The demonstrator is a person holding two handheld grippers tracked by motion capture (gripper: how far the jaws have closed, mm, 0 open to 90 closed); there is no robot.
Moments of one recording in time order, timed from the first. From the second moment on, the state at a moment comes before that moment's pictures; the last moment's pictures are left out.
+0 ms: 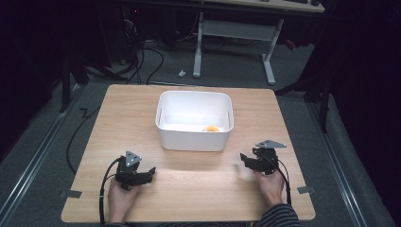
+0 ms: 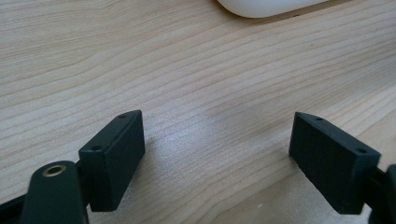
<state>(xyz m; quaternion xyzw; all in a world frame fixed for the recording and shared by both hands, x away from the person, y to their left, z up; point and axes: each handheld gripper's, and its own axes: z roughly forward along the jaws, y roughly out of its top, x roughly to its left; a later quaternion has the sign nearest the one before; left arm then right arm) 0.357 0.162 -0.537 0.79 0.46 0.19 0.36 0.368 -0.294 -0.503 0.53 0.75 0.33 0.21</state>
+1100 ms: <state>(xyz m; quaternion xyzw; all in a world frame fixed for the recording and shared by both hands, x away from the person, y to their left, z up) 0.357 0.161 -0.537 0.79 0.46 0.19 0.35 0.369 -0.282 -0.531 0.52 0.76 0.32 0.23</state>
